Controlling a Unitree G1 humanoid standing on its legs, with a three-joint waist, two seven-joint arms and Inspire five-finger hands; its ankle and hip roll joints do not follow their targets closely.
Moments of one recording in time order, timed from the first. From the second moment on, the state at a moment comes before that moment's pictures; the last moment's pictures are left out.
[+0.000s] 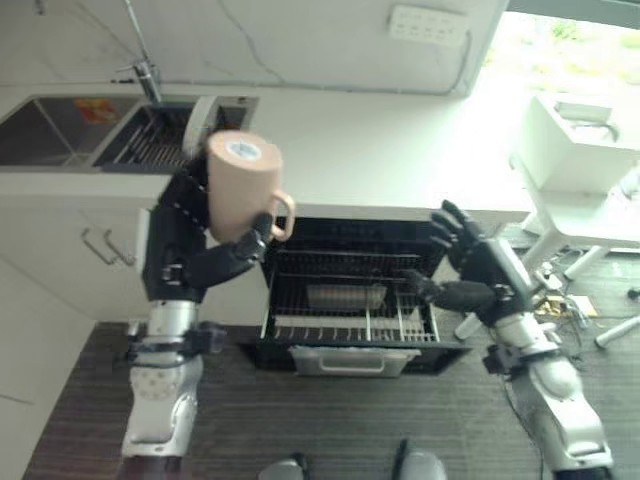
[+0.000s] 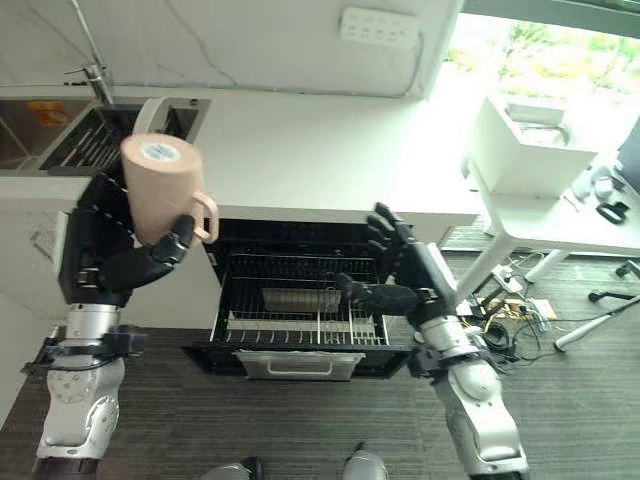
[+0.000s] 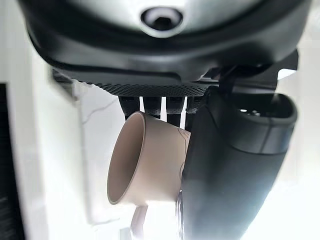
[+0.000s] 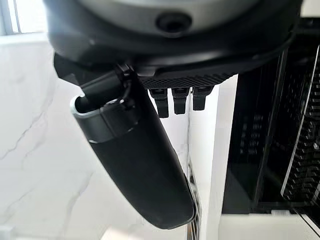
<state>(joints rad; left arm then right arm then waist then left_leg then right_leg) -0.03 0.46 0.04 -0.11 -0.31 -0.36 0.03 0.01 -0.43 0.04 -0.24 0.49 -0.05 0.16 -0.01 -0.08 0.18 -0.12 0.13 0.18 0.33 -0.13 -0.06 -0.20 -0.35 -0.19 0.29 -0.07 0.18</state>
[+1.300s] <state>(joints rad) -0.10 0.47 -0.23 -0.08 -0.02 -0.40 0.07 -0.09 -0.43 0.20 -0.22 1.02 0.18 0.25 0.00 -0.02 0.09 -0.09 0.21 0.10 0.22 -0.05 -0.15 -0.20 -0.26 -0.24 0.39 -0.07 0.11</state>
